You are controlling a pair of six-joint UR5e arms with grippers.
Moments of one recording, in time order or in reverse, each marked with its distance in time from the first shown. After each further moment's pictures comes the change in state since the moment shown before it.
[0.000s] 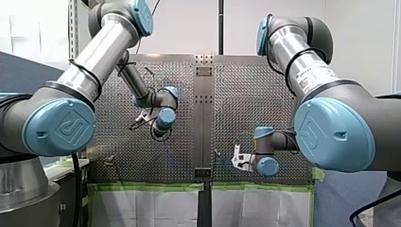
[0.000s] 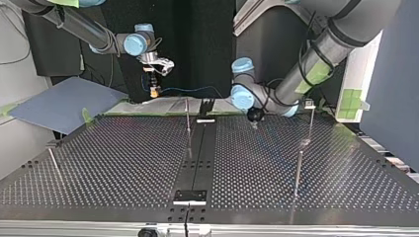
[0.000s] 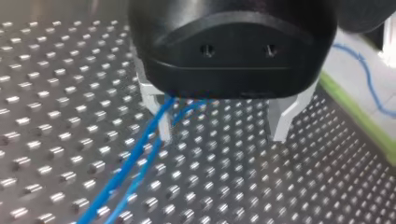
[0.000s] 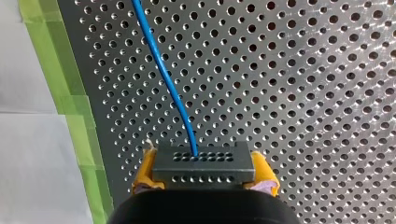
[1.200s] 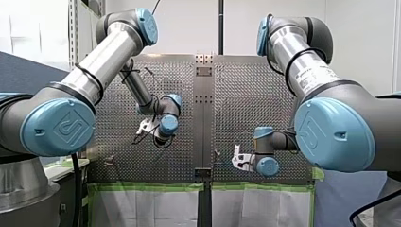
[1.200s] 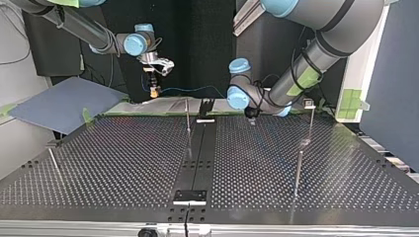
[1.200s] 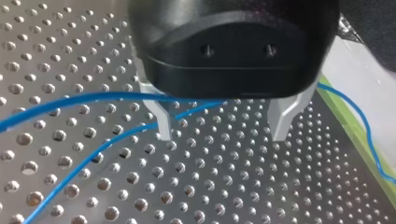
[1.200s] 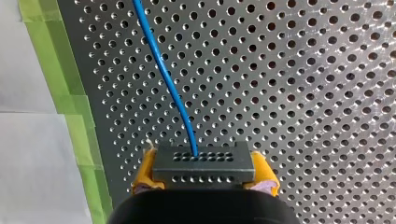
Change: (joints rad) left arm -0.012 -0.074 0.039 -0.027 -0.005 -0.254; right arm 0.000 0.000 0.000 -0.002 0.000 -0.003
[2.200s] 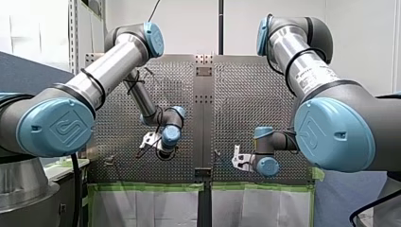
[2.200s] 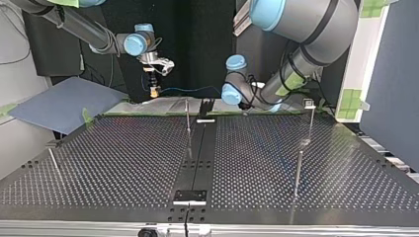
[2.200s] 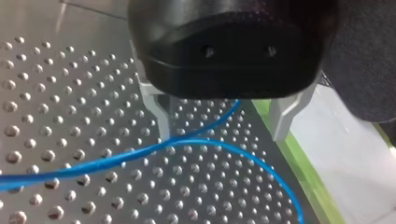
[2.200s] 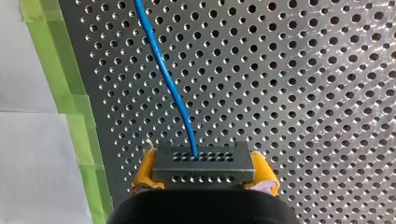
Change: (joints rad) left arm -0.029 -0.113 0.034 -0.049 0.058 -0.092; right arm 0.000 0.000 0.000 0.003 -0.001 -0.003
